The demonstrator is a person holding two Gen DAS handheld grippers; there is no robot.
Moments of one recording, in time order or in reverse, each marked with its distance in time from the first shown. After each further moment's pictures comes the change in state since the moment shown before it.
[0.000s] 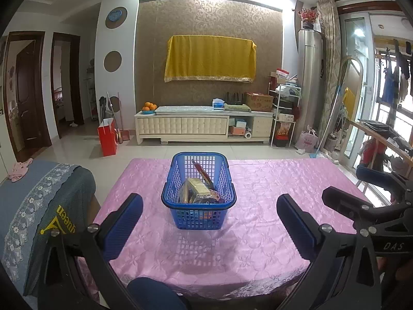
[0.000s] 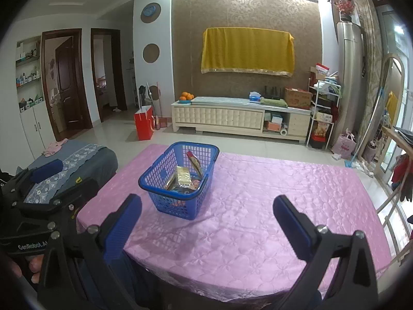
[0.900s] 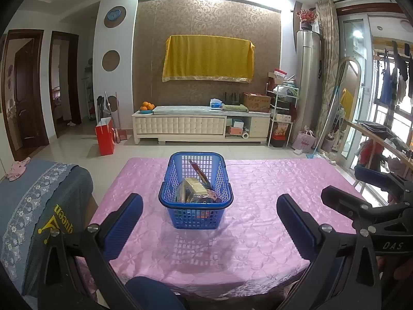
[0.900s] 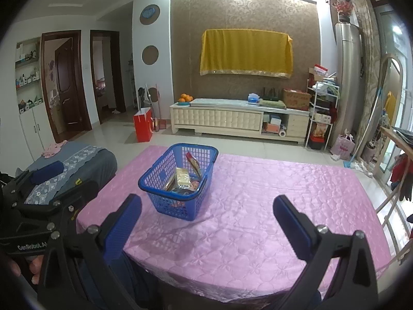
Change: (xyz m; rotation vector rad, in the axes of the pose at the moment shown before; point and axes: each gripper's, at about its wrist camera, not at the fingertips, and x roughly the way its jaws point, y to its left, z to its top) left arm 0.001 0.002 -0.005 -0.004 -0.004 -0.017; right arm -0.001 -0.001 0.000 0.001 -0.007 -0.005
